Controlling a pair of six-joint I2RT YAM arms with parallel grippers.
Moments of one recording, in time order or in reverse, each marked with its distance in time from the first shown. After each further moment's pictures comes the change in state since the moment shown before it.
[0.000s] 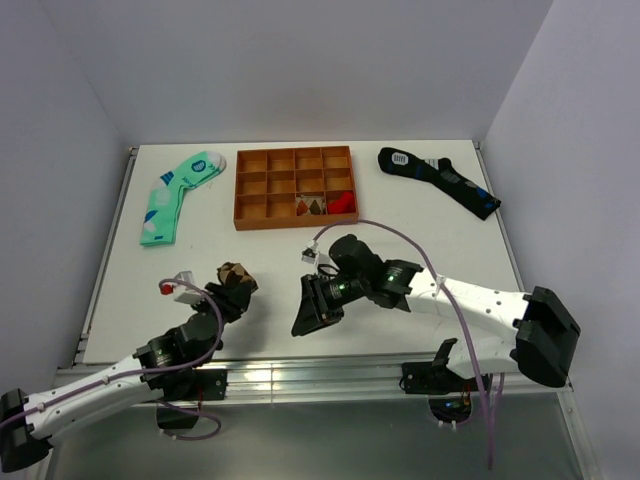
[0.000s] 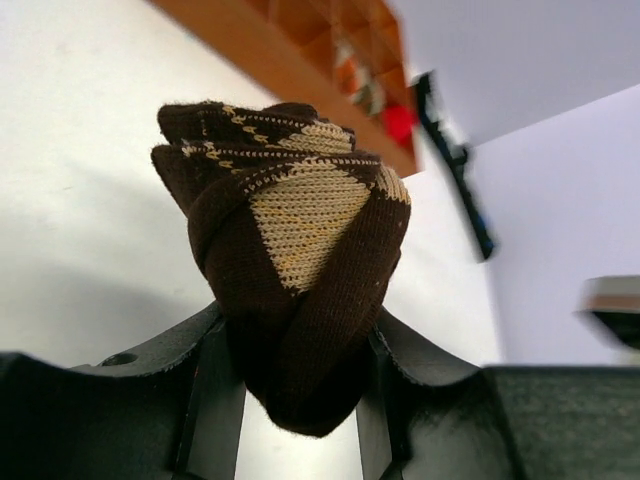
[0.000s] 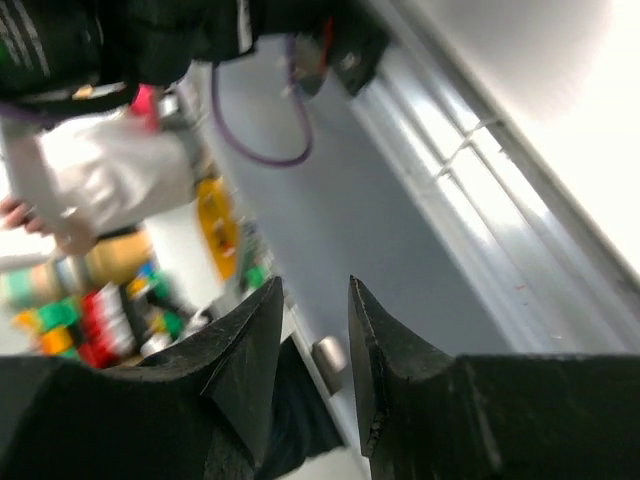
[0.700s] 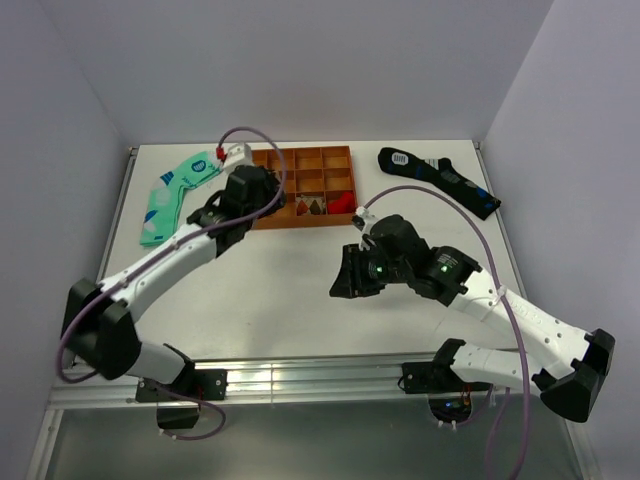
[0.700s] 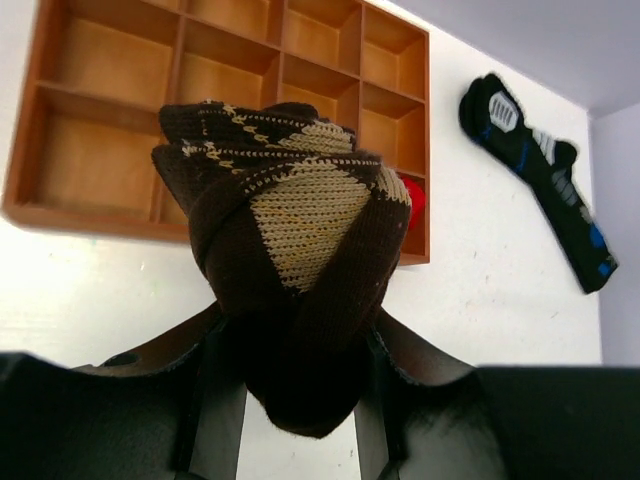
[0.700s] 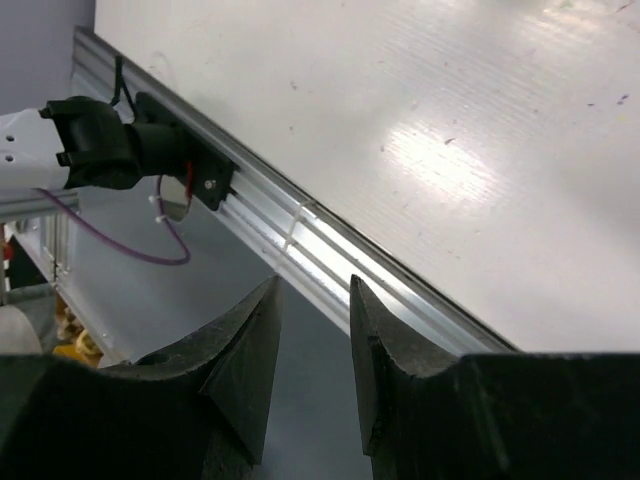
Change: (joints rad) left arm 0.465 1.120 1.042 -0.174 0.469 0.352; right arm -0.132 -0.249 0.195 -0.499 0.449 -0.244
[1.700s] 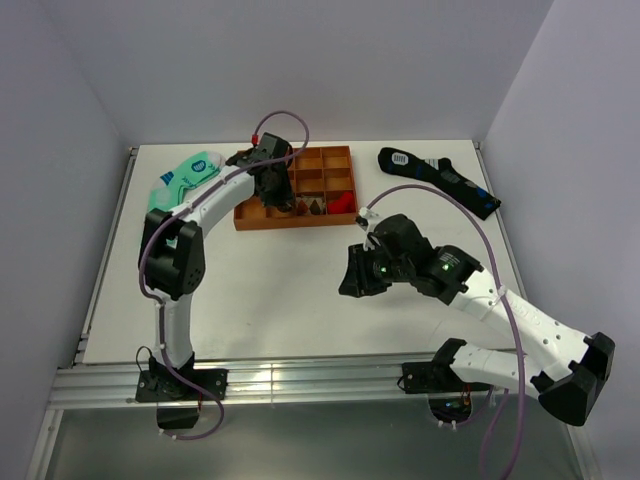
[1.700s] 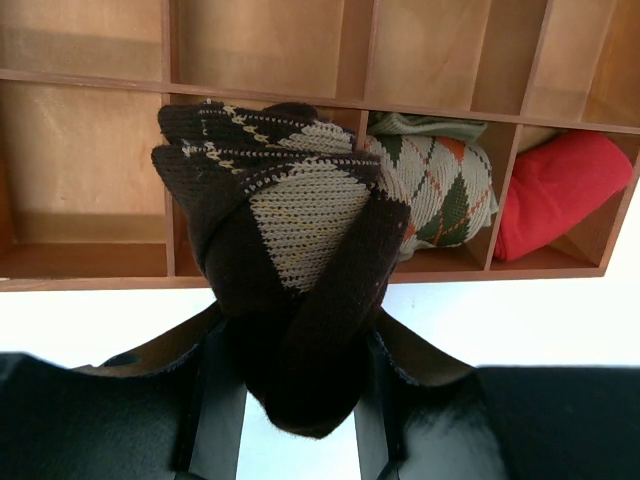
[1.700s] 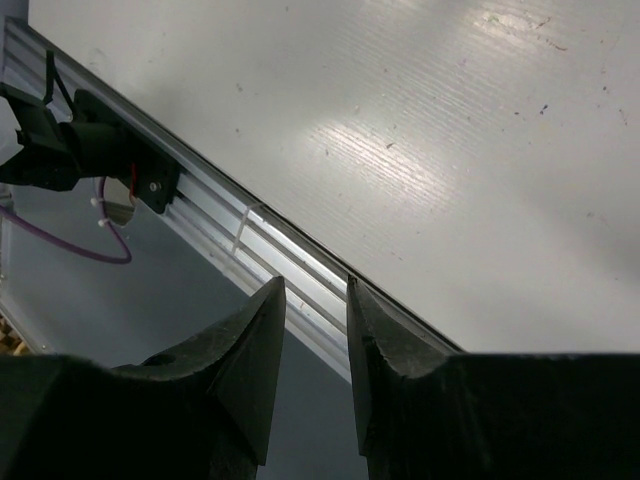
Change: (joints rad) left arm 0.133 0.658 0.658 -0.500 0.251 0.141; right arm -0.055 -0.006 -0.011 -0.038 0.032 -0.121
